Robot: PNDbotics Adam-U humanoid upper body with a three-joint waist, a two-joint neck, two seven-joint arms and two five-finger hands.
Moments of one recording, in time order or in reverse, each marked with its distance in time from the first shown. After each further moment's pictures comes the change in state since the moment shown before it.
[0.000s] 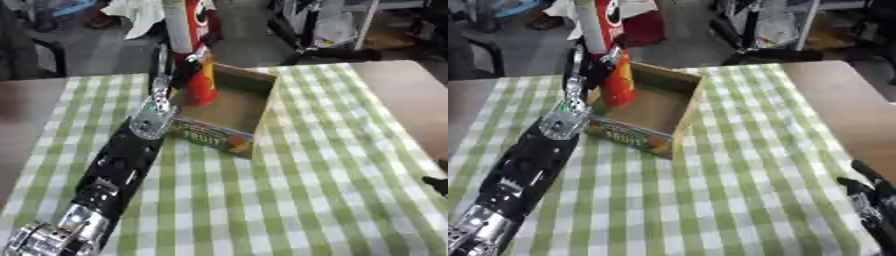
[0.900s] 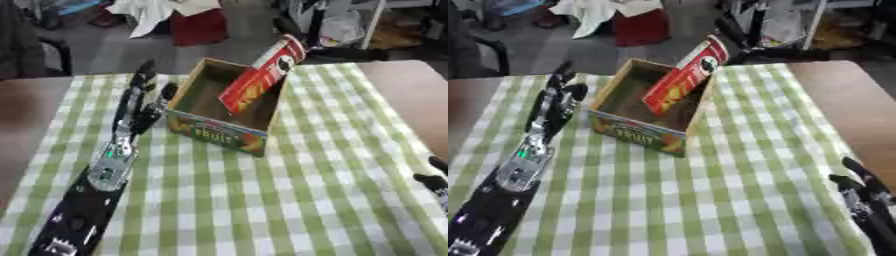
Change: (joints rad) left arm 0.459 0.055 -0.004 -0.519 0.110 0.031 -0.216; right arm 0.002 0.001 -0.022 0.002 0.000 0.000 -0.017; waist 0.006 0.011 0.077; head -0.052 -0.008
